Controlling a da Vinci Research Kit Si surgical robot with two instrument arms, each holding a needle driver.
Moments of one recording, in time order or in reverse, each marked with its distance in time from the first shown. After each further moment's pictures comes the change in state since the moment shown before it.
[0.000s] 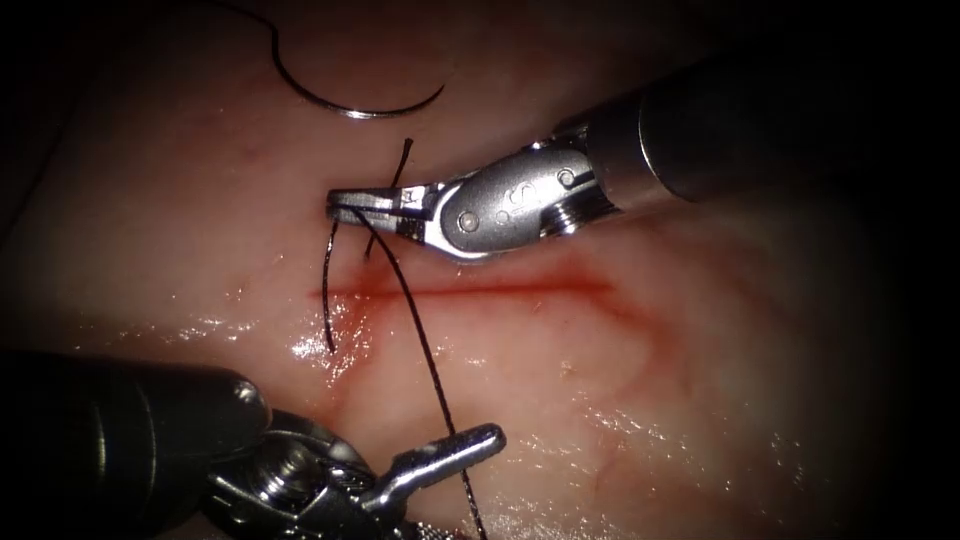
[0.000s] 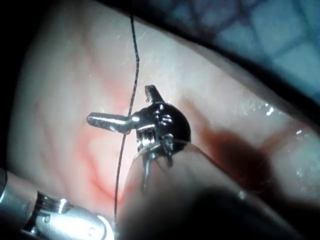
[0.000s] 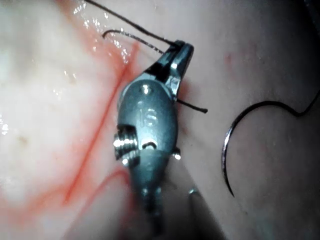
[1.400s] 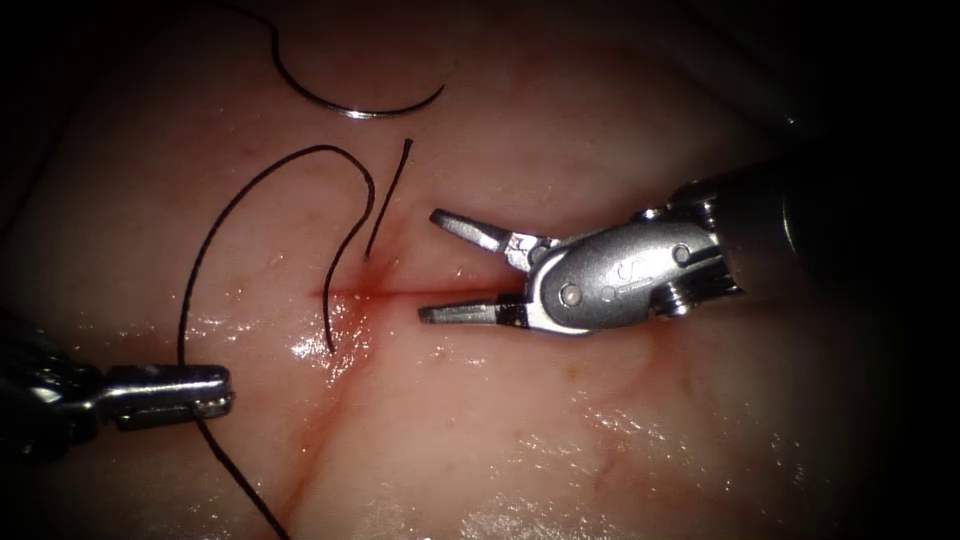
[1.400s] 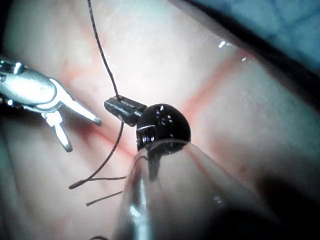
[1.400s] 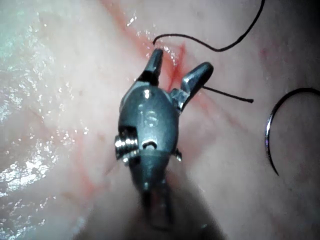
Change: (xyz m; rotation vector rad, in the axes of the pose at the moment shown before) right arm 0.008 -0.003 -0.010 -0.244 -0.150 0.109; left arm -0.003 -0.009 -0.012 -0.019 -0.033 0.007
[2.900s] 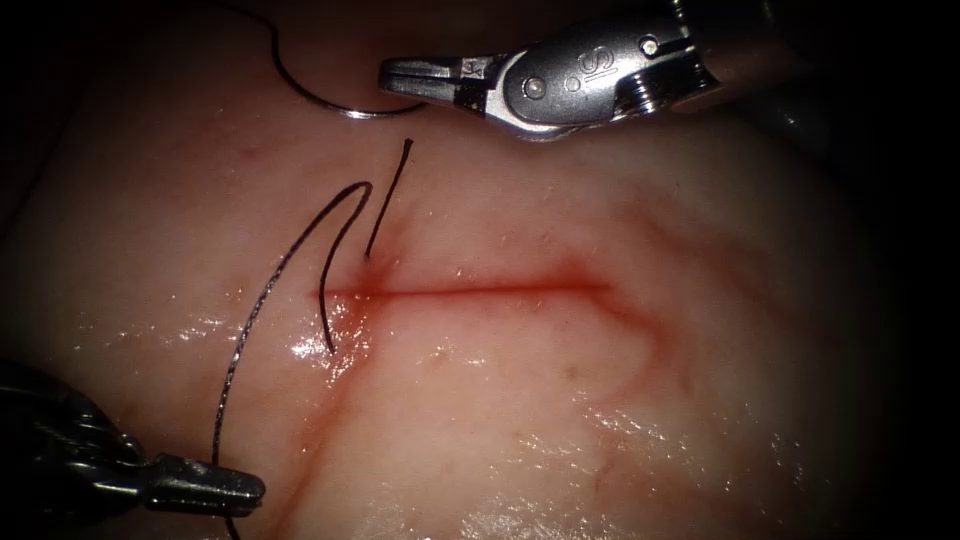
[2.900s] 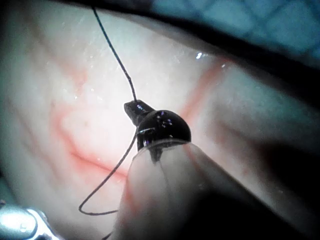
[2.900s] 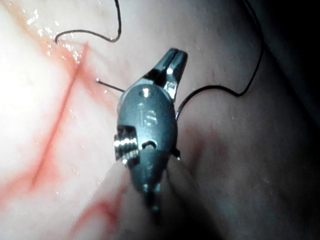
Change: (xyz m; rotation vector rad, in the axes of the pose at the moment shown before) right arm 0.000 0.010 0.011 0.150 0.132 -0.048; left arm 0.001 0.002 -0.001 -0.429 0.025 0.267
